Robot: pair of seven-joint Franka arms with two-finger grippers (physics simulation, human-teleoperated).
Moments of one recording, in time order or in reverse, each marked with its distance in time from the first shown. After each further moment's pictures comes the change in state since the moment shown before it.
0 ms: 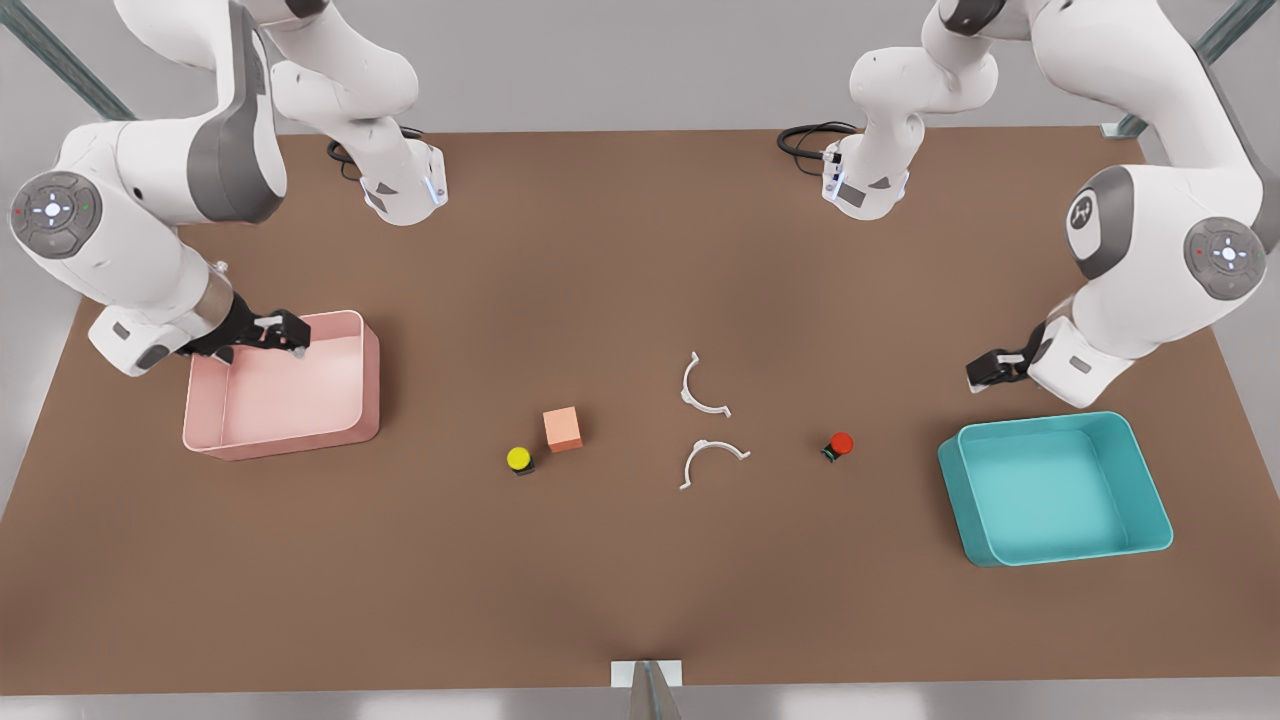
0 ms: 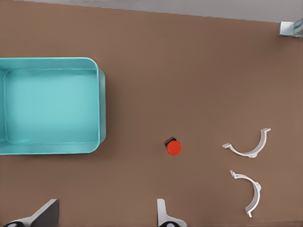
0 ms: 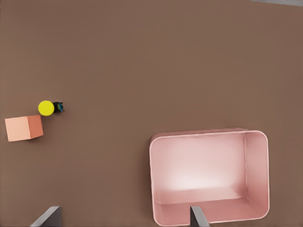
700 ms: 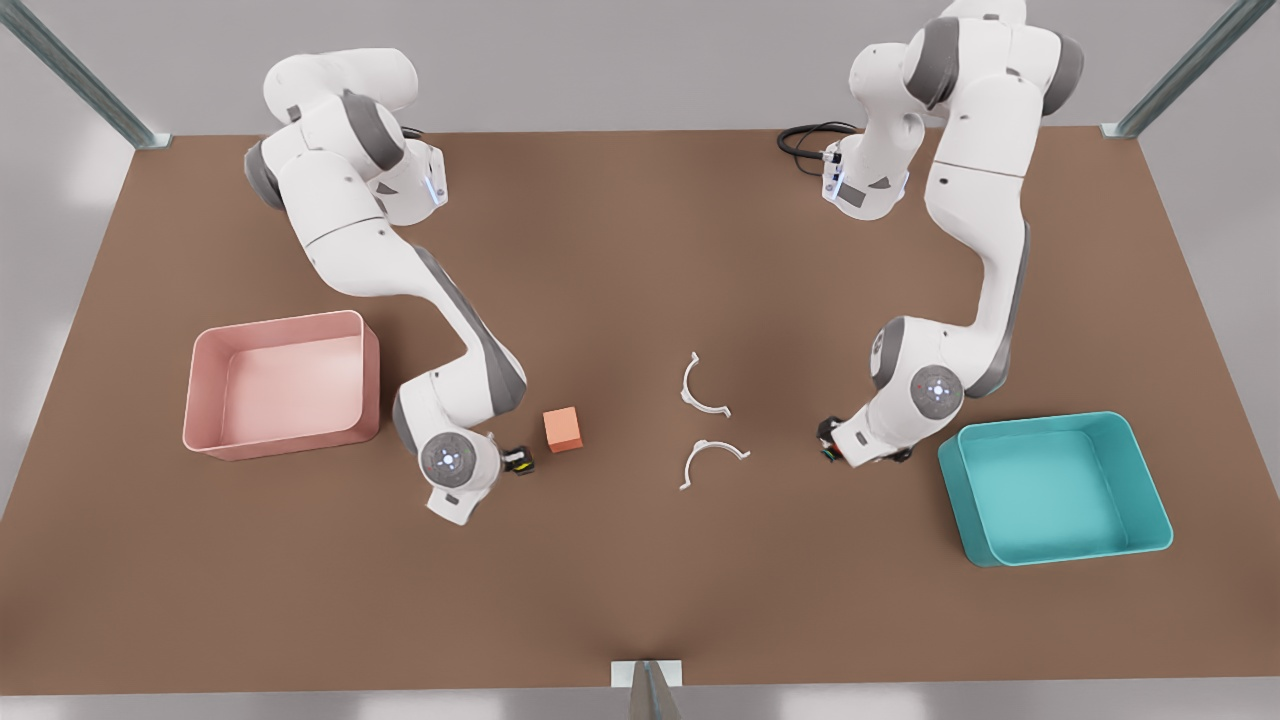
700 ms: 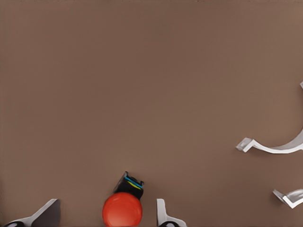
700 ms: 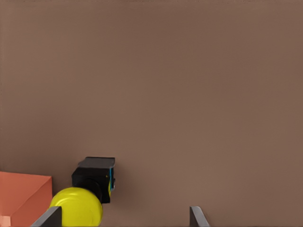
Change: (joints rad) left arm -0.167 0.286 0.016 -0.432 -0.020 0.749 0.248; right arm 0.111 0.732 0.251 0.182 -0.119 0.407 0.149
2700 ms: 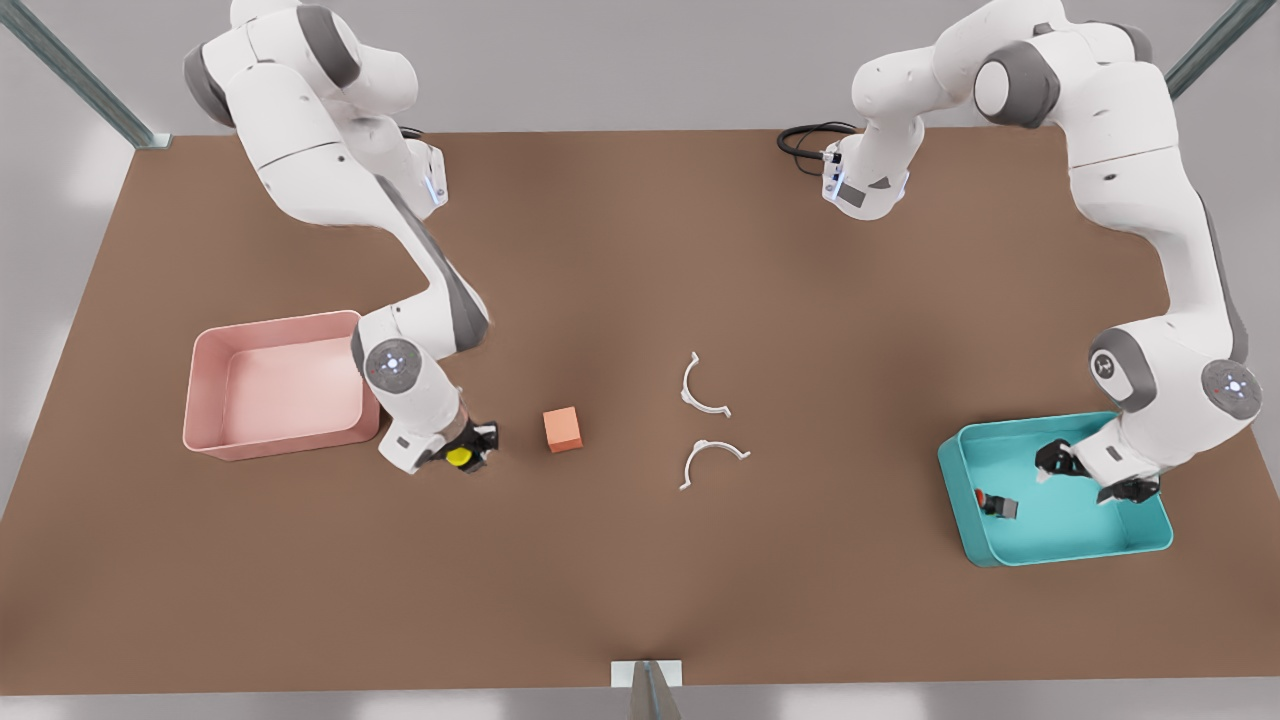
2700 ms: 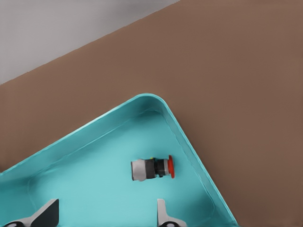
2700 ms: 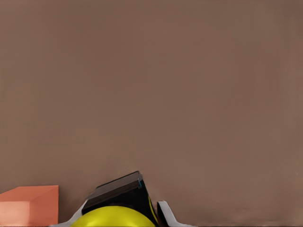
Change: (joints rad) left arm 0.411 -0.010 0.020 0.282 0.000 -0.110 0.547; right arm -0.131 -0.439 0.011 -0.593 0.001 0.442 0.108
